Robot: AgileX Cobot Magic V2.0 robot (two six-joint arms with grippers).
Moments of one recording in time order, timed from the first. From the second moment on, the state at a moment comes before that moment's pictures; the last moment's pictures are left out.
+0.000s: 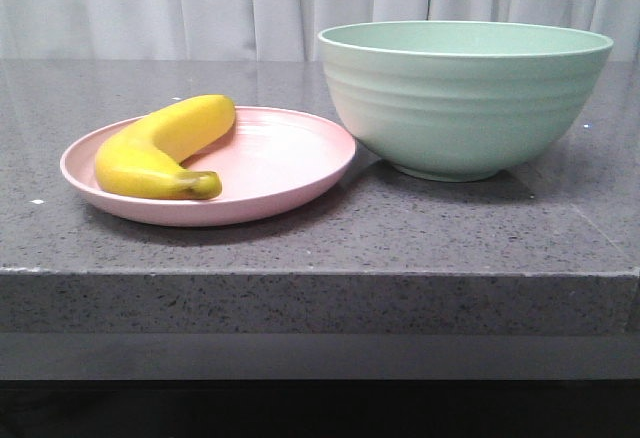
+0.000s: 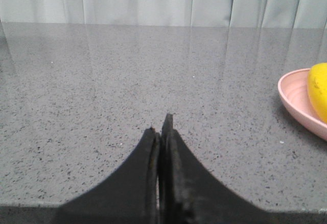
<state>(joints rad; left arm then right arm) -0.02 0.00 0.00 -0.09 0.15 0.09 -0.09 -0.01 0.01 0.17 0.15 0.04</state>
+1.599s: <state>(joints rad) -0.08 0.63 -0.70 -0.13 0.51 0.09 0.00 0.39 -0.60 0.12 0.44 -0.14</state>
